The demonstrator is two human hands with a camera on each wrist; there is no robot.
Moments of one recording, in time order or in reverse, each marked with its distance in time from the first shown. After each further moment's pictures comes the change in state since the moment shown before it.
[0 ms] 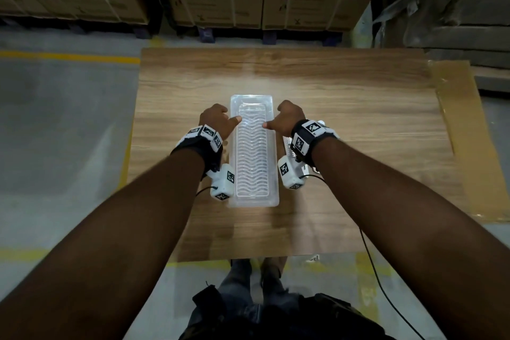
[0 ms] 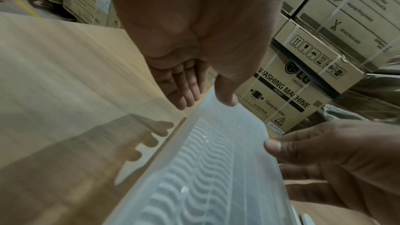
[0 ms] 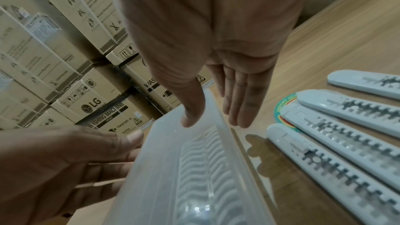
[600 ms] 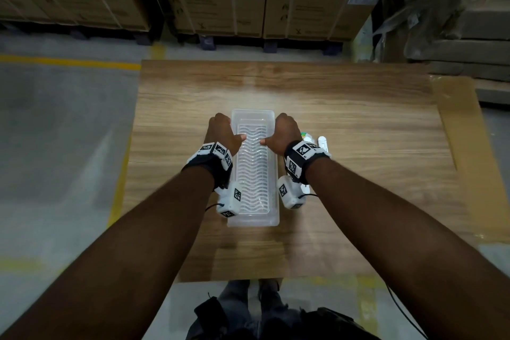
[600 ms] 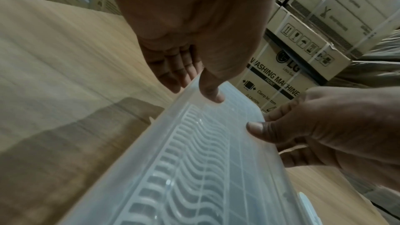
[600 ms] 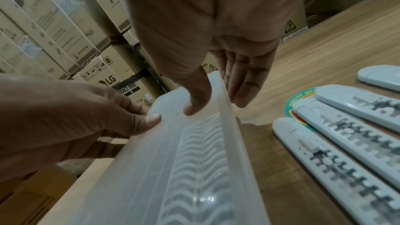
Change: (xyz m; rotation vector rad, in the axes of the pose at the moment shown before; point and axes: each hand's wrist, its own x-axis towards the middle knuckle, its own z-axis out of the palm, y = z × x) left_hand 0.008 0.003 0.017 -0.019 0.105 0.079; right_hand 0.010 -0.006 0.014 -0.081 0.093 -0.086
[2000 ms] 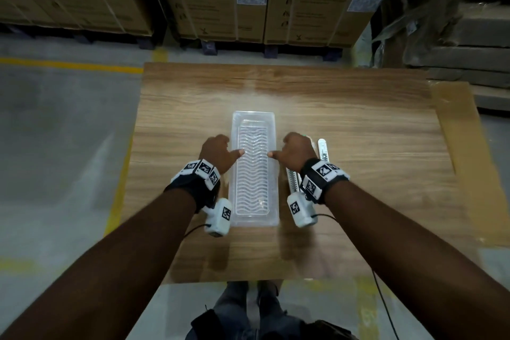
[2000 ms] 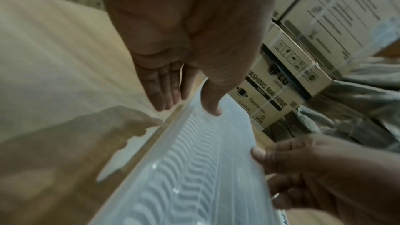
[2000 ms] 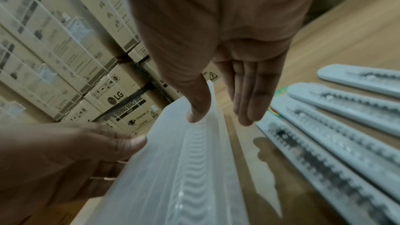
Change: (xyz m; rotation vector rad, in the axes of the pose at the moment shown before) left_hand -0.031 -0.021 -0.008 0.118 -0.170 -0.005; right_hand -0.022 0.040 0.007 0.023 -0.048 0.012
